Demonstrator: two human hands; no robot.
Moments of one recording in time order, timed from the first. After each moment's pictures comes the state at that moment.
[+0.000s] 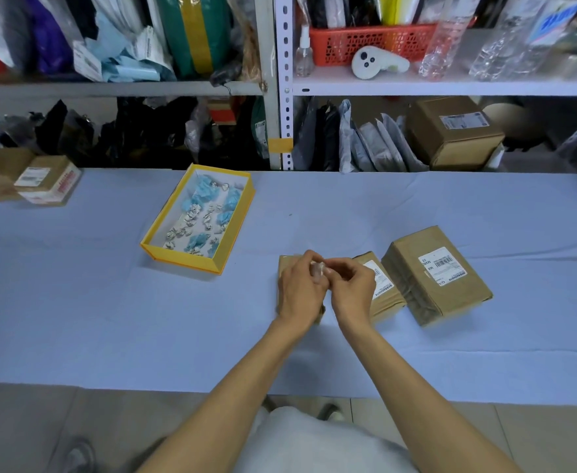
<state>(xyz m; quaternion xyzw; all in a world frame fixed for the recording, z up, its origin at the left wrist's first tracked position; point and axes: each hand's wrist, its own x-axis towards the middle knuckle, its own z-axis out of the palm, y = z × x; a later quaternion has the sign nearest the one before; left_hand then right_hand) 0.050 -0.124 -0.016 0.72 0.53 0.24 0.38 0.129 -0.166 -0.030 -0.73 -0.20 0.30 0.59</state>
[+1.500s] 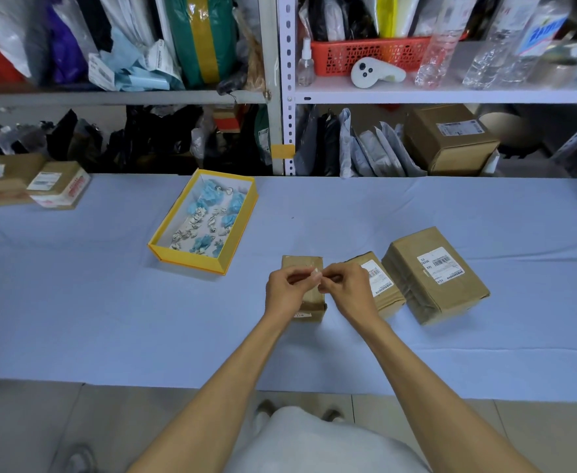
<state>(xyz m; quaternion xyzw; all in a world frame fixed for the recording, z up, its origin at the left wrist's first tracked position) 0.021 -0.119 -0.036 0.53 0.51 0.28 0.61 0.139 -0.179 -0.020 -0.73 -0.43 0.30 0.43</state>
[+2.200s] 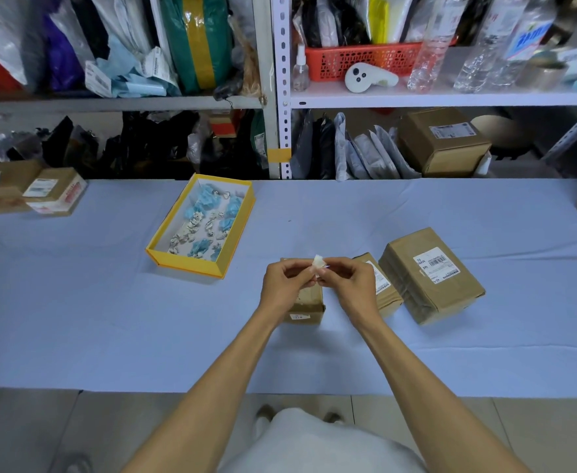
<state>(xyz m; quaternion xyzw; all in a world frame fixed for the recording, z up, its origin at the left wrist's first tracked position) 0.020 -0.113 -0.016 0.52 0.43 0.31 0.66 0.137 -0.179 -0.017 -0.66 -0.29 0.36 0.60</state>
